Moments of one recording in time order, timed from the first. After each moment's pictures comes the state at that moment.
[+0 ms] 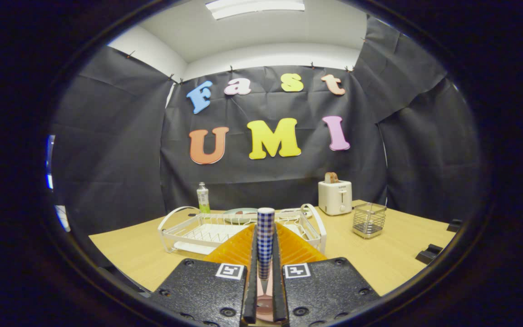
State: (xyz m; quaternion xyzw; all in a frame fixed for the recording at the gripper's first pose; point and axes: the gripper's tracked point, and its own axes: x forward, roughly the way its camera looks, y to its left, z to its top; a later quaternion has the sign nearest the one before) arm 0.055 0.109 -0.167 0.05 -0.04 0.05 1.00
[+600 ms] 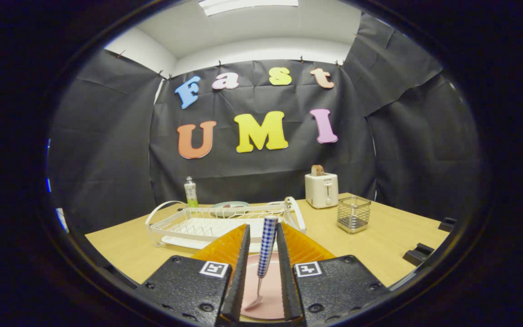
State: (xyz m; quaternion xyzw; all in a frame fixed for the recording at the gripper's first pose) arm 0.046 0.067 -0.164 0.05 -0.02 0.01 1.00
